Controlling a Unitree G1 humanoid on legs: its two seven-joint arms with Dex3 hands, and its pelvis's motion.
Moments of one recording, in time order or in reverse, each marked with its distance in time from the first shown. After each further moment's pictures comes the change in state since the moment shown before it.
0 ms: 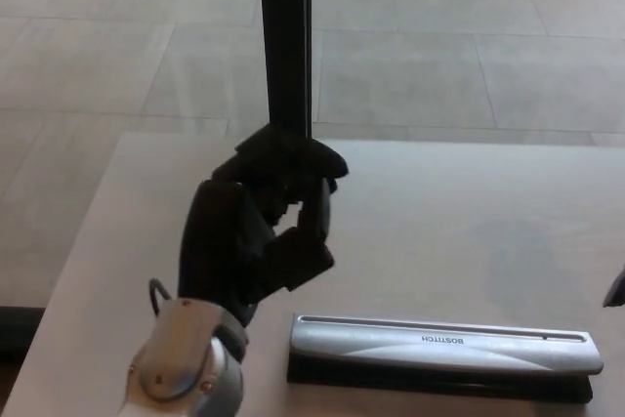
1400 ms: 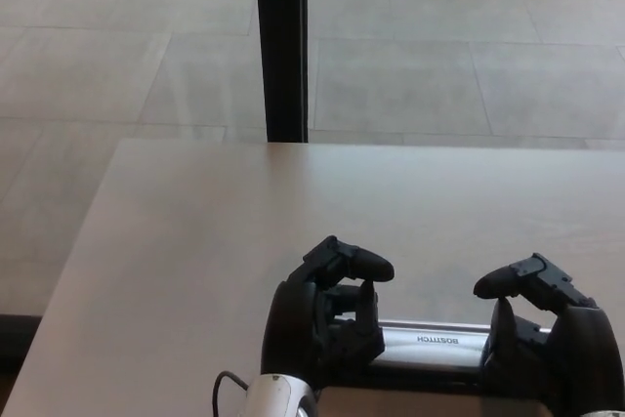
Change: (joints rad) left_arm 0.034 -0.015 -0.207 0.458 0.050 -0.251 0.231; right_arm -0.007 0.053 0.248 0.327 -0.170 -0.154 -0.047
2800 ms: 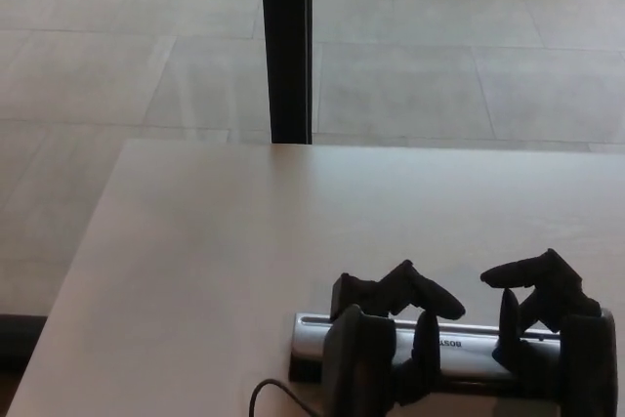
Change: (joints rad) left_arm -0.197 -0.034 -0.327 0.554 0.460 -0.438 0.511; right_arm -0.200 -0.126 0.153 0.625 -0.363 -0.632 -0.523
